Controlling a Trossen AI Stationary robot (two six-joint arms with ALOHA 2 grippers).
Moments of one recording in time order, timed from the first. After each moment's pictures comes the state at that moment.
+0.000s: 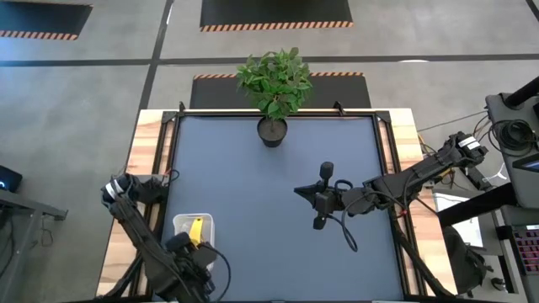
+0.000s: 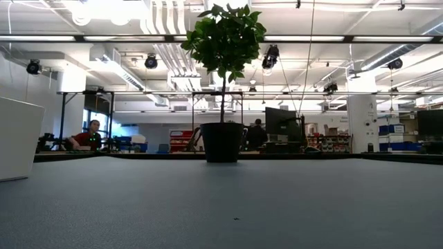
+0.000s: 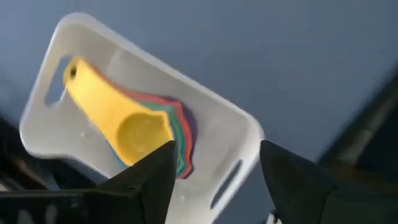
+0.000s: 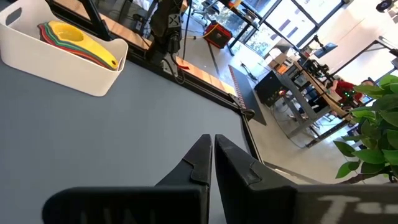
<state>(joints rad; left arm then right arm) -0.91 1.88 1.70 -1.47 -0.17 -1.51 0.42 1.28 0.91 0.08 0.66 -0.40</state>
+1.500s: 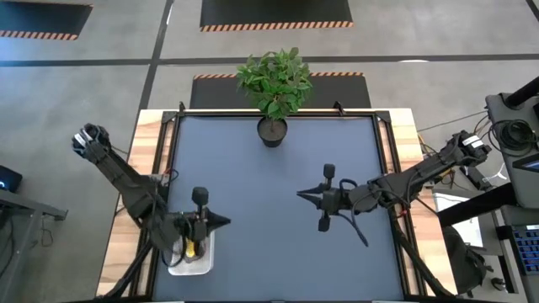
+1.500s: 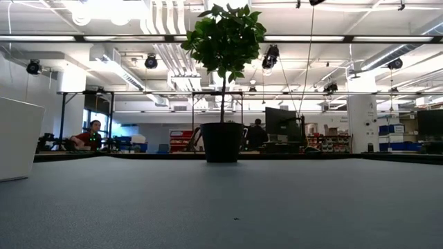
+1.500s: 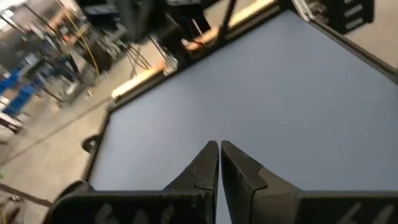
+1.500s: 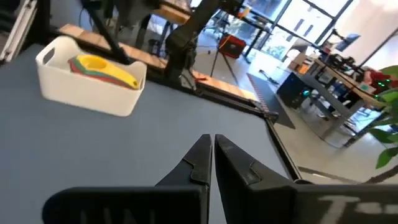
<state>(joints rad) -0.79 1.15 0.85 -0.25 -0.83 0.09 0.42 1.23 0.81 0.18 0.58 -0.28</state>
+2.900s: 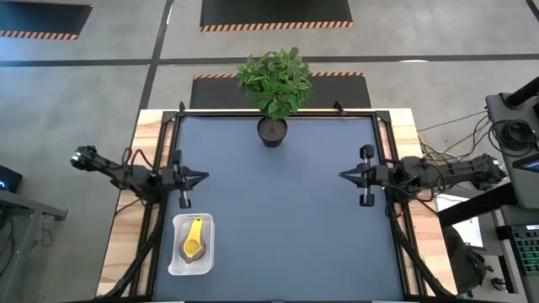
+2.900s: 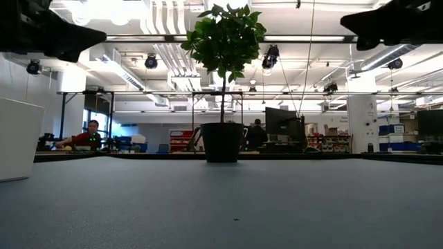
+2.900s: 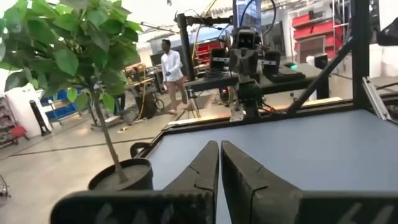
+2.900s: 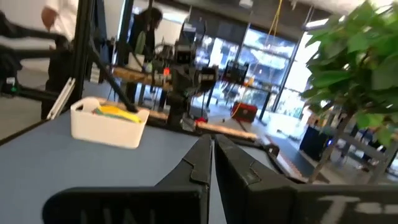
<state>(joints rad) -0.40 0.12 0.11 0.14 -0.60 0.26 0.11 0.27 0.18 0.27 0.10 -0.28</state>
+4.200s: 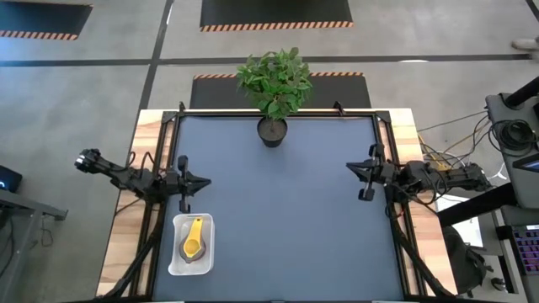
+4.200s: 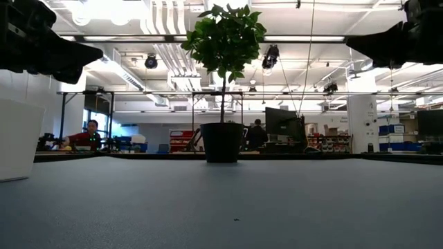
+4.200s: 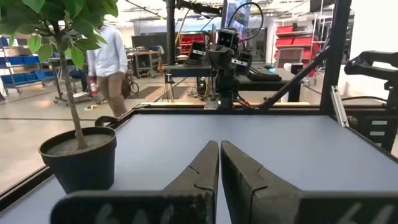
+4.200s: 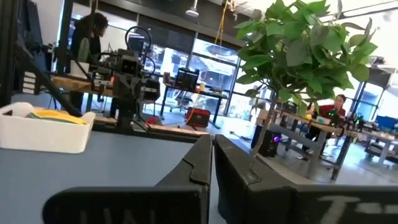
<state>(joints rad) -0.40 0.03 0.01 0.08 -0.53 0.04 0.11 0.03 0.01 0.21 0.32 -0.32</state>
